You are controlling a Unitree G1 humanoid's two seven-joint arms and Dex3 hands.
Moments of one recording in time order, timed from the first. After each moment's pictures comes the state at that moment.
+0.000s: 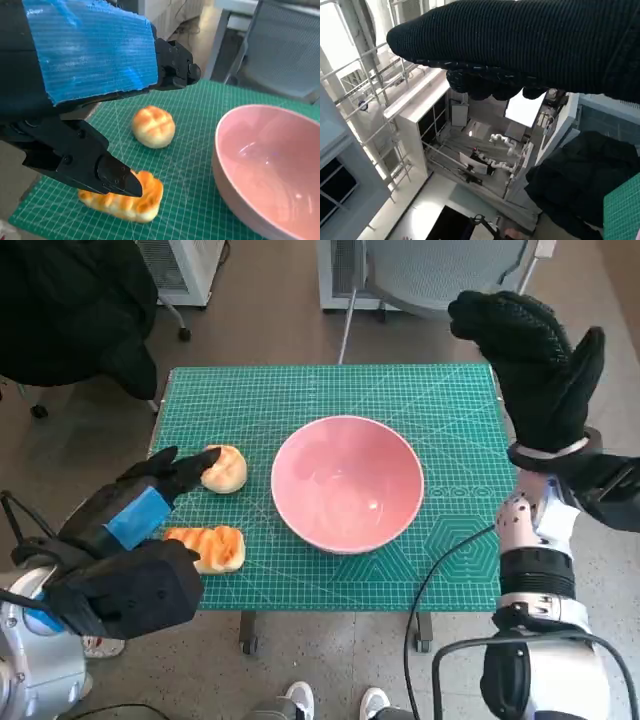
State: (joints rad) left arm -0.26 0.86 -0.12 -0.73 0.45 0.86 -0.64; right arm -0.99 -0.19 -0.35 0.95 0.43 -0.74 0.86
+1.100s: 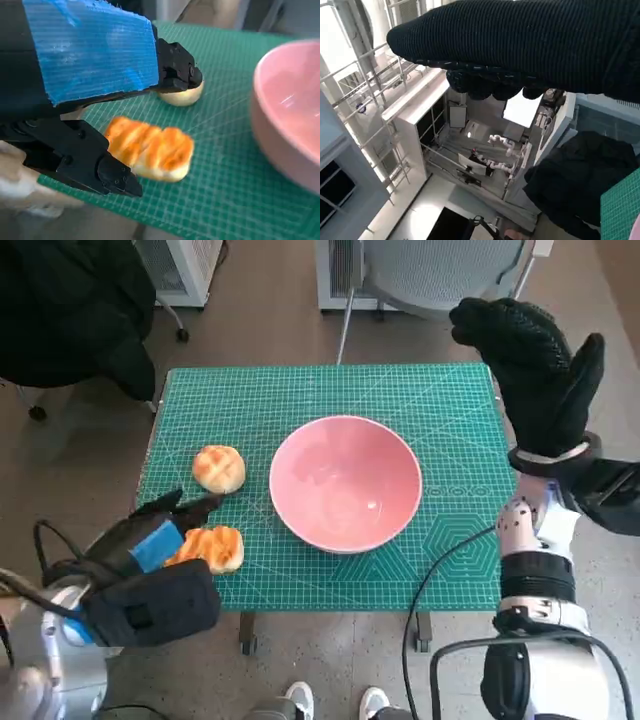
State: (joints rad) left arm -0.16 0.85 -0.25 -0.63 0.55 0.85 -0.62; right arm -0.96 -0.19 -0.35 0.93 0.44 -0.73 0.86
